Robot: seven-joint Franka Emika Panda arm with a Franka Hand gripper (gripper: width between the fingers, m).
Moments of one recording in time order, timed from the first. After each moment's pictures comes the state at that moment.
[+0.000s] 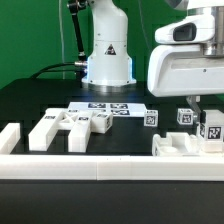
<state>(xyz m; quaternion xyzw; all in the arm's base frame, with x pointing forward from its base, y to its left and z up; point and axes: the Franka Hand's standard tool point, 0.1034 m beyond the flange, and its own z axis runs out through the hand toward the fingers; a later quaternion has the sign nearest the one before) 0.630 0.126 0.079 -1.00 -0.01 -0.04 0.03</state>
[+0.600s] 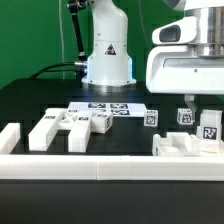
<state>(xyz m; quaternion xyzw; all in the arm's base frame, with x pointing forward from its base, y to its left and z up) 0.629 0.123 0.078 -0.96 0.27 -0.03 0.04</state>
